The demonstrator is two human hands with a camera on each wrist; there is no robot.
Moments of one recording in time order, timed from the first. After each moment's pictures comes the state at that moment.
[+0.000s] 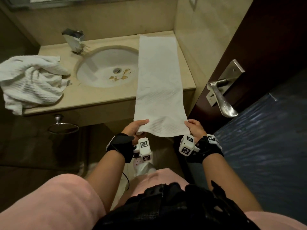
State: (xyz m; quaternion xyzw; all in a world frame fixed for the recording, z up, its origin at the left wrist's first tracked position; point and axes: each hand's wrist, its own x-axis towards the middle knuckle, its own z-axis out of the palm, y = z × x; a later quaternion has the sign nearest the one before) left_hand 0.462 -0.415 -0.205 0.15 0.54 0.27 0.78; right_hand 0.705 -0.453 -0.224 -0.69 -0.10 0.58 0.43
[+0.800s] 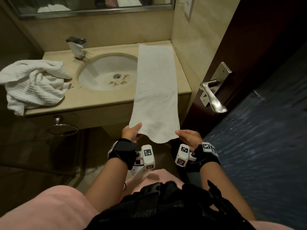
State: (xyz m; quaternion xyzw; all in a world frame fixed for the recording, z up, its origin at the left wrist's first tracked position) left_hand 0.467 -0.436 -0.221 0.16 0.63 0.40 0.65; right_hand 0.698 -0.495 -0.224 -0.65 -0.15 0.60 0.44
